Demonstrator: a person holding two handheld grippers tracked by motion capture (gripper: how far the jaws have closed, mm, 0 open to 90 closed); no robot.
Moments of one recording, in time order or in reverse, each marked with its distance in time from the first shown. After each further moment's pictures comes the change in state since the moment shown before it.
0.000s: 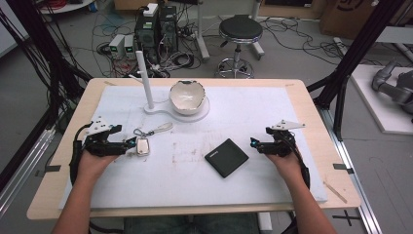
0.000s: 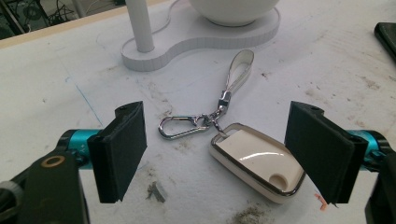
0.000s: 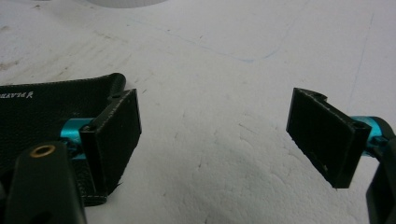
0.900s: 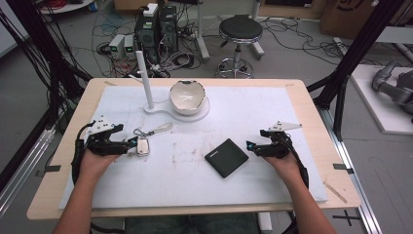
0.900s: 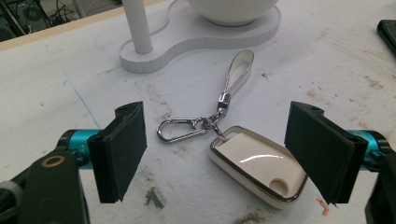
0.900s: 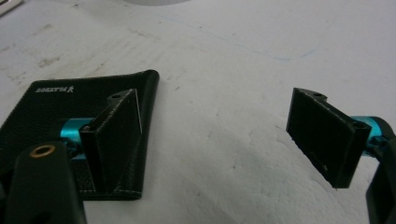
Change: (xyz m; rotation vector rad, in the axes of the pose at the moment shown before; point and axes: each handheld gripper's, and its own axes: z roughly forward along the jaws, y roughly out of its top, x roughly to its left) left arm -0.002 0.002 0.003 0.006 0.003 0.012; right arm 0.007 0.000 0.004 0.011 0.112 -0.004
